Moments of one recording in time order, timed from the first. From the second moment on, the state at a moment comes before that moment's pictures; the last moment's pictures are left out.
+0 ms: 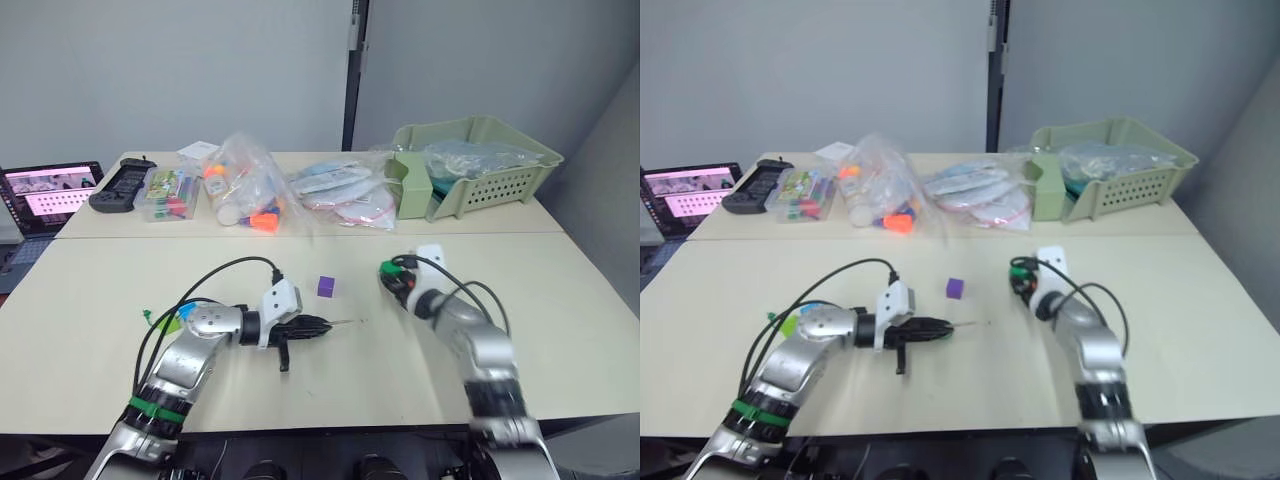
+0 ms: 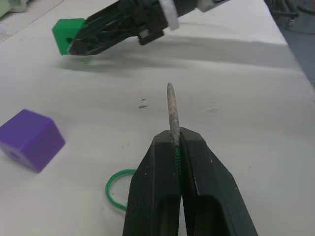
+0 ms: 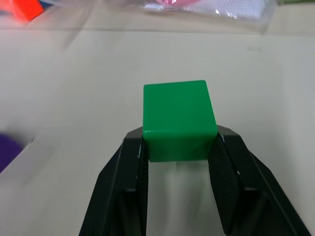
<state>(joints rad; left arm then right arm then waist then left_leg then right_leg) -0.42 0.44 -0.23 0.03 -0.23 0.26 -1.12 -0.37 -0.21 -0.09 -0.12 0.23 0.76 0.27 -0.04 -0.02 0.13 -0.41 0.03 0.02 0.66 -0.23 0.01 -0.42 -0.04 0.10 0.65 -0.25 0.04</state>
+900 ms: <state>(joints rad) -0.54 0.37 -0.30 0.28 -0.21 0.11 -1.24 0.00 -0.28 -0.20 -0.88 0.45 1.37 0.26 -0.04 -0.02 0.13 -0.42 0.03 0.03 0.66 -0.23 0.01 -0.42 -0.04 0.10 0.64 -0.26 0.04</state>
